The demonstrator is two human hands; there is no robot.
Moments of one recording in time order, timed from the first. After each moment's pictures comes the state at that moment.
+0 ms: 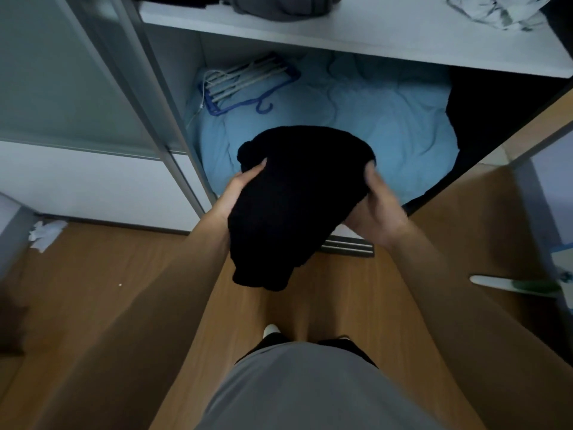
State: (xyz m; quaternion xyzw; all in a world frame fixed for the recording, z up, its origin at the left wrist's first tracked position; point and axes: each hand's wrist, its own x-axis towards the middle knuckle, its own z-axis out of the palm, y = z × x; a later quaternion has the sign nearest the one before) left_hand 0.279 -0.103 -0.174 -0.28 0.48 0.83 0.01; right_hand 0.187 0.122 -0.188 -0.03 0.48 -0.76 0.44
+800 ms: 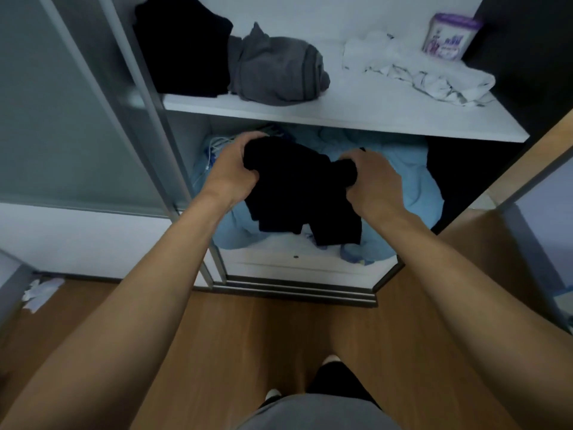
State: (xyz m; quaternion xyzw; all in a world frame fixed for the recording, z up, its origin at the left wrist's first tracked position) left_hand 0.217 -0.155 -0.088 -0.10 0.84 0.50 -0.19; right_hand 0.142 0.067 -0.084 -0.23 0.94 -0.21 -0.09
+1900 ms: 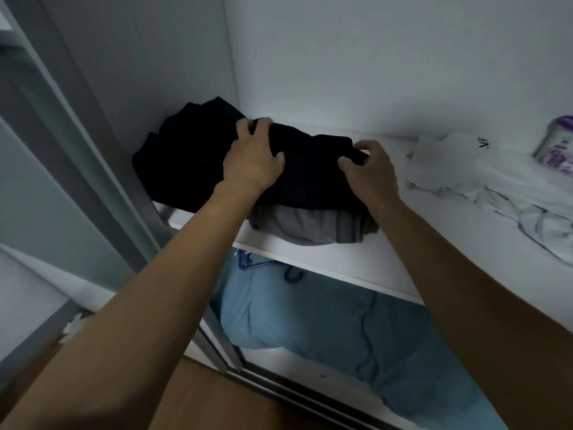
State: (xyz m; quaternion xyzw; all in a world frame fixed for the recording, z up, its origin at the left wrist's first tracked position) left_hand -0.081 -0.295 -0.004 -0.29 0.92 0.15 -0.22; right_hand -0.200 -0.126 -0.038 -0.20 0.84 -0.51 0.00
